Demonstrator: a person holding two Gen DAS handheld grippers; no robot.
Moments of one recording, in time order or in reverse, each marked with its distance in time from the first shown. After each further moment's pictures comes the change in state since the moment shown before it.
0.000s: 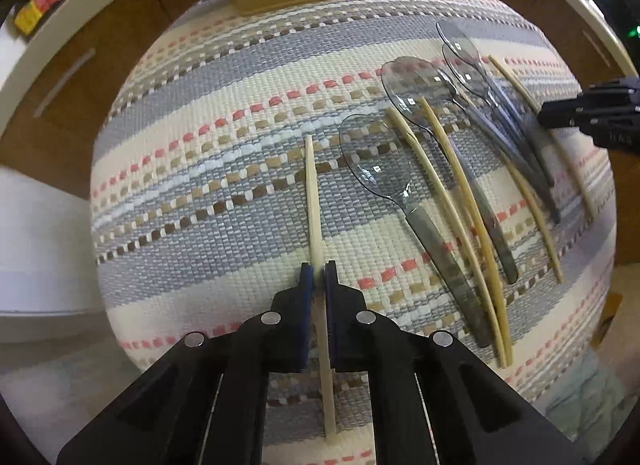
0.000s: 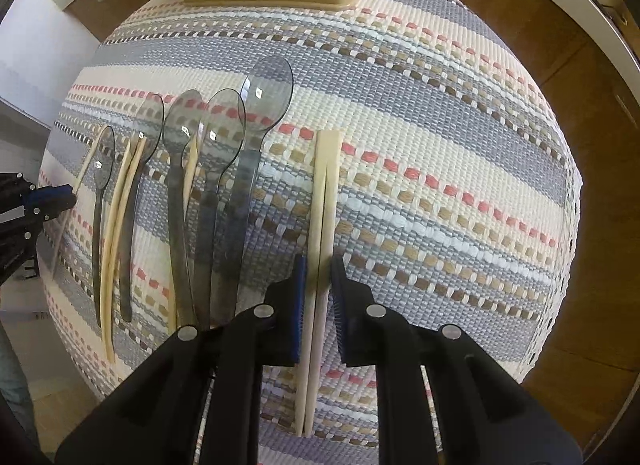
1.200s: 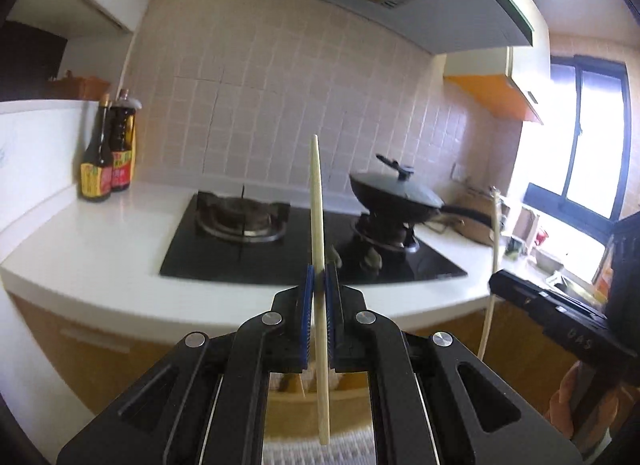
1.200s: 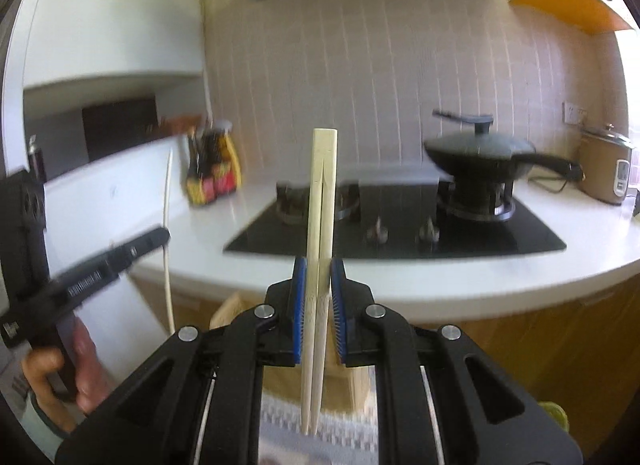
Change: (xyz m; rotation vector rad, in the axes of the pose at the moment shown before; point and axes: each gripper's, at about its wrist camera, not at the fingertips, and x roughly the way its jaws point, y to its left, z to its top) left arm -0.208 0.043 0.135 -0.289 -1.084 -0.080; right arm -0.219 -0.019 0.098 0.064 -1.093 0.097
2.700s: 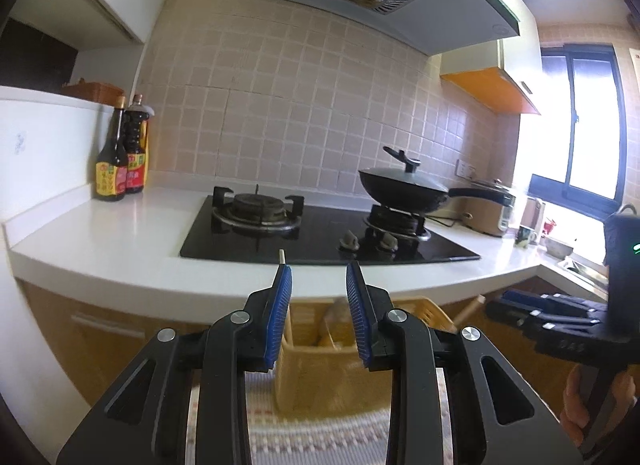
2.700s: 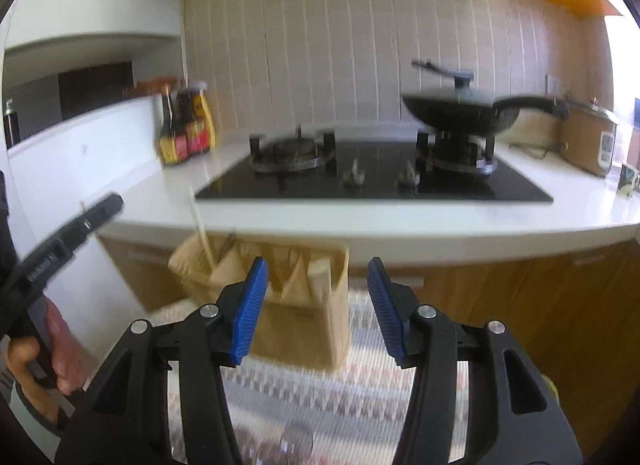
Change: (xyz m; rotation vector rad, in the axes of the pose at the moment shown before) left arm -0.034 0.022 -0.064 0.042 -0.021 0.016; right arm -0.001 -0.006 -0.076 -0.023 0.236 -0.089
